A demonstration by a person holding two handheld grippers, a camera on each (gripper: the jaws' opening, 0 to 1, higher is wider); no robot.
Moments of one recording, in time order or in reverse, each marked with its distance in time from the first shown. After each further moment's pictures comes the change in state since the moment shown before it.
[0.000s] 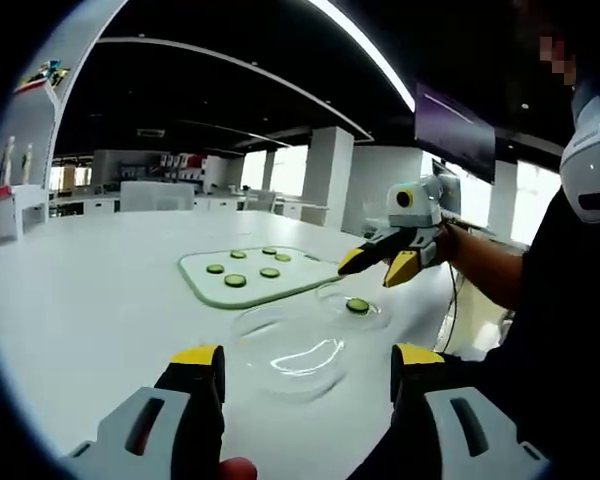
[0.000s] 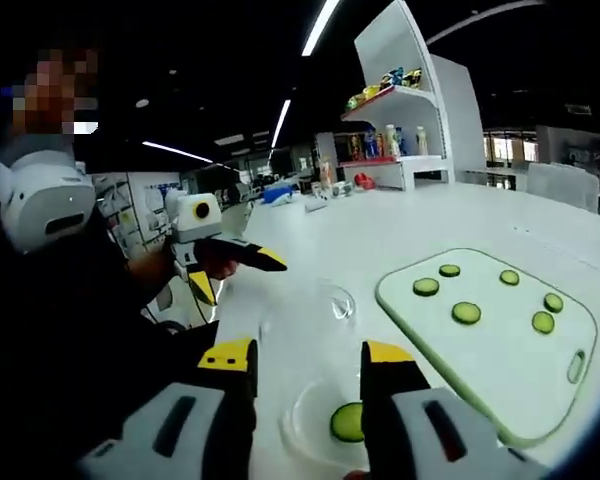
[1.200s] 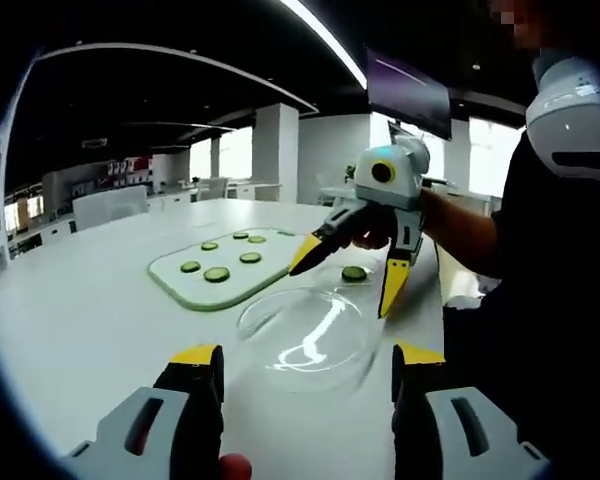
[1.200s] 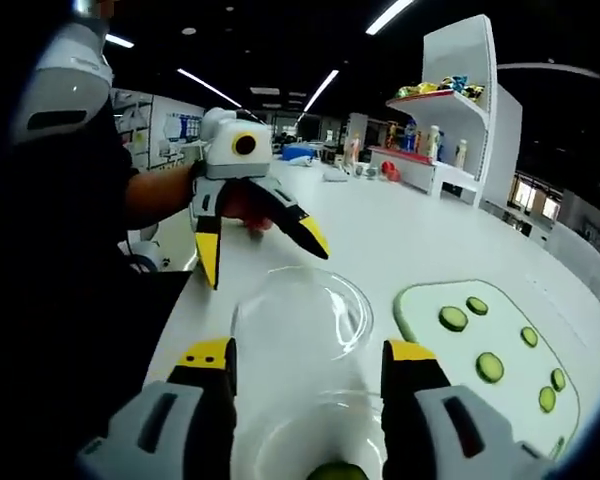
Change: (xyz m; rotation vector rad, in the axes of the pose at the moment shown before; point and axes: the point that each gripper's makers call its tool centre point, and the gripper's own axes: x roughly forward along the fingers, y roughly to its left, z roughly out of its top) left arm 0.024 0.019 -0.016 0.187 0.112 -0.200; right arm 0.067 0.009 -0.015 -0.343 0.147 -0.010
